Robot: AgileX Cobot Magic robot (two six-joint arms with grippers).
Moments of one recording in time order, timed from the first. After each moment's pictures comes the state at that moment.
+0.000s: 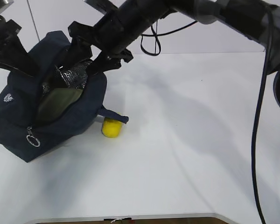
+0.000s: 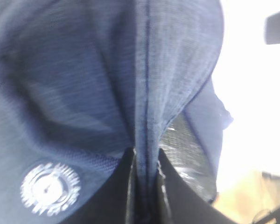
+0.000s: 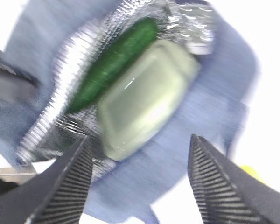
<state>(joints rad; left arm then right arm) -0.02 1.80 -1.50 -0.69 1.22 0.48 0.49 2.37 -2.35 0.76 1.22 -0.19</state>
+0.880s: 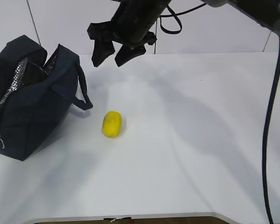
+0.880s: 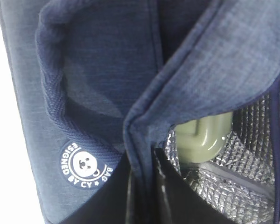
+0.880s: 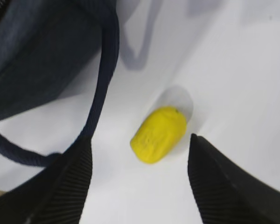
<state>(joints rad) 0.15 1.85 -1.50 -0.52 1.22 0.43 0.49 2.34 -2.42 0.40 1.25 -0.11</state>
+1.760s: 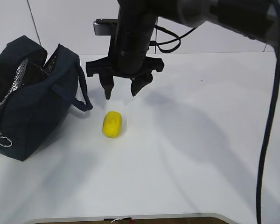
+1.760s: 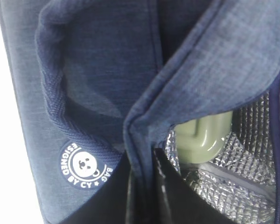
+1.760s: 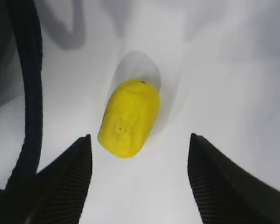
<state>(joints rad) 0.15 1.87 -1.50 -0.53 1.22 0.43 0.63 2.25 -2.17 0.03 1.25 0.31</state>
